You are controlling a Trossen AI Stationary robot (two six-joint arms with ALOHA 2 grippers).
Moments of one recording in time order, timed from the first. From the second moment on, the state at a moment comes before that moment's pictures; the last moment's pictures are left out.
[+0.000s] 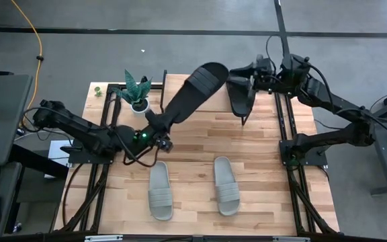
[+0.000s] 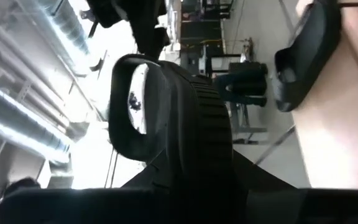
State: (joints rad) left arm -0.22 1.29 0.93 0.54 -1.03 1.75; right arm -0.40 1.11 1.33 -0.32 -0.14 0.02
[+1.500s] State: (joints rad) left arm -0.06 1.74 1.09 0.80 -1.22 1.33; right arm 0.00 1.01 1.33 -0.95 0.71 0.05
